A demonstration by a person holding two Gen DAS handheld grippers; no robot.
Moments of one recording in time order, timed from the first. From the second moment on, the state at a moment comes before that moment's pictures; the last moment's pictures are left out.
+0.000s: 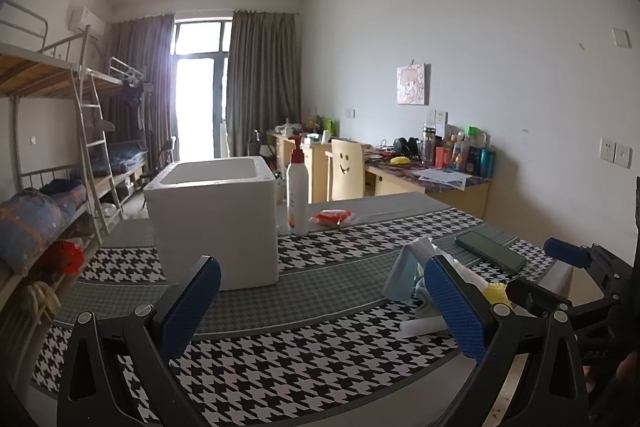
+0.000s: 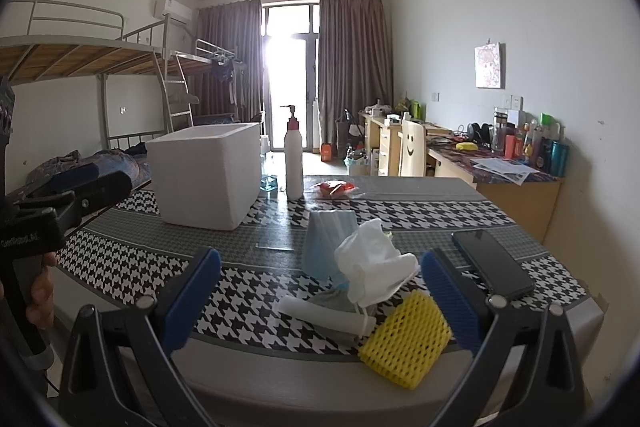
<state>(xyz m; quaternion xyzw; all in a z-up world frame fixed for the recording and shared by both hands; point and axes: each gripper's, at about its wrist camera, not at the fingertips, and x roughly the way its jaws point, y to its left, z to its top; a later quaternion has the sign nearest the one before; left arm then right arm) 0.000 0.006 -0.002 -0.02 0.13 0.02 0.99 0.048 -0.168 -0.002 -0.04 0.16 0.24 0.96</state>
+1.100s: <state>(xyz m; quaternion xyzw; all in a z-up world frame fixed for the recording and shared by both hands) 0.019 -0.003 -0.018 -0.01 0.17 -0.01 0.98 0.059 -0.171 -0.015 -0.04 0.18 0.23 0.96</state>
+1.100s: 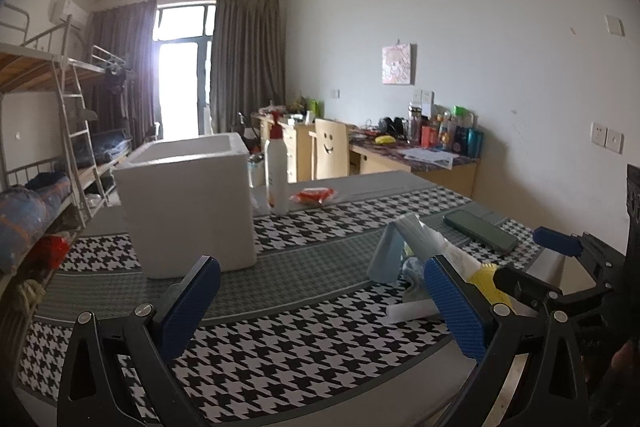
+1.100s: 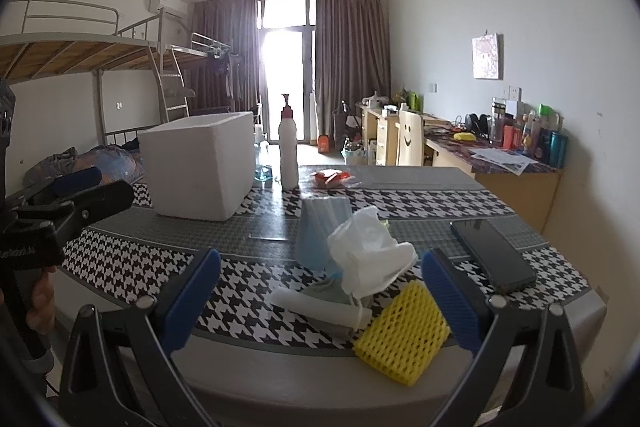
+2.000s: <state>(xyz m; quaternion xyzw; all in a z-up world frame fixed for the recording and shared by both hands) 0.084 -0.056 -0.059 0.05 0.29 -0.12 0.95 0.093 -0.217 -0.053 -0.01 0.25 0.17 0.95</state>
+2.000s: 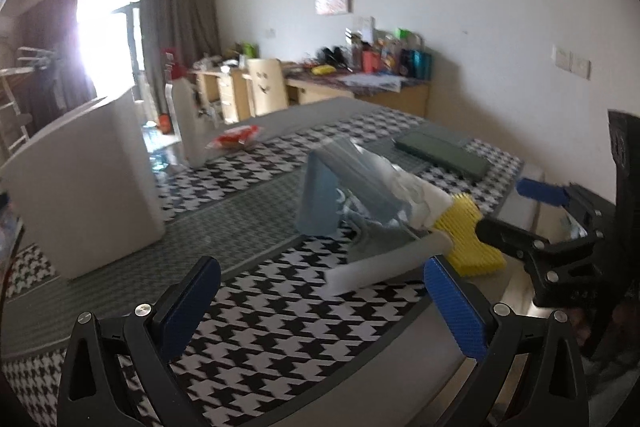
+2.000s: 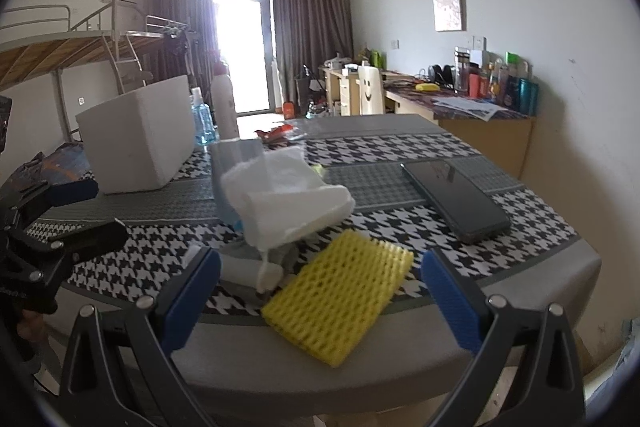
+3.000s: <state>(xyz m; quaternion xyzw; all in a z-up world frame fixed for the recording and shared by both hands) 0.139 -0.088 -0.098 0.15 0.39 -0.22 0.88 0.114 -0.241 -0.082 0.00 0.29 0.14 0.94</state>
